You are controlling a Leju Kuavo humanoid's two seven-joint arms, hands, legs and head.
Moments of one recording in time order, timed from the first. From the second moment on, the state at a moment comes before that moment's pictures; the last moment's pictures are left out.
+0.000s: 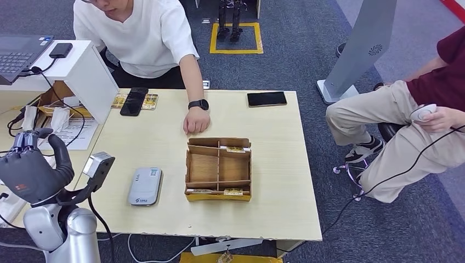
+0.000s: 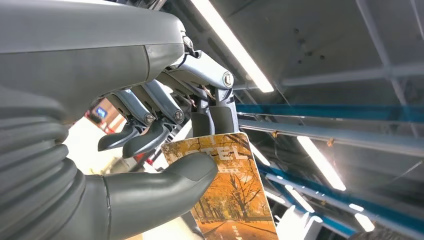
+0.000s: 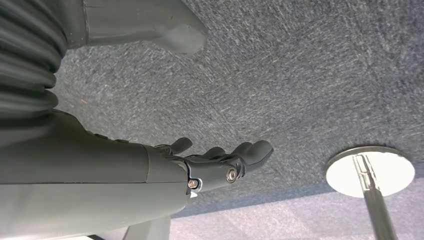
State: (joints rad) left arm -0.19 -0.31 0.36 -1.70 -1.34 0.70 -0.38; right arm -0.15 0.30 -1.56 -0.49 1.11 -0.69 -0.45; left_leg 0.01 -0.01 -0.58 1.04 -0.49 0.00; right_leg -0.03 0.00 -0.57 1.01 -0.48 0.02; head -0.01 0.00
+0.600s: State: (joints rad) left arm -0.07 -0.26 0.23 -1.64 -1.55 0.70 0.07; right arm -0.15 0.30 -1.56 -0.49 1.09 -0.69 -0.44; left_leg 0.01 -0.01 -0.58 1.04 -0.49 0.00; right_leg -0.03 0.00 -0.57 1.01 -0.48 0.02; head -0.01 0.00
